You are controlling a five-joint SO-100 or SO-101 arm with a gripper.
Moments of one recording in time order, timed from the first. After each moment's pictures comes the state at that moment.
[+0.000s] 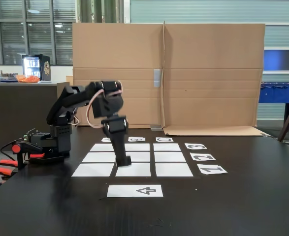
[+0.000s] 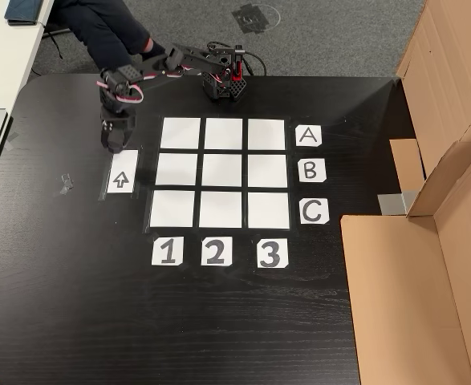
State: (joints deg) arm 41.8 44.6 25.6 93.7 23.3
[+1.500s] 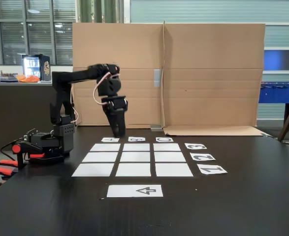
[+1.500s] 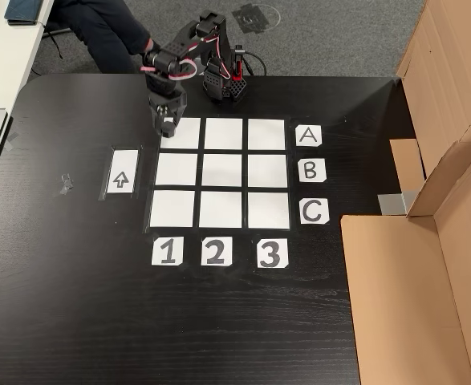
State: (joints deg) arm 24.4 84.6 79.5 91.5 23.5
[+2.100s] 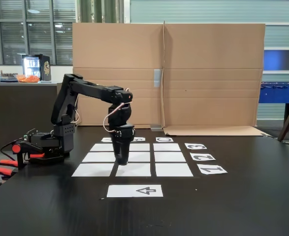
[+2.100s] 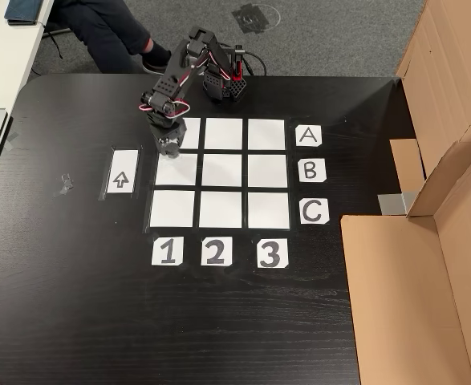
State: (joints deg) arm 23.1 66.3 79.6 83.6 23.5
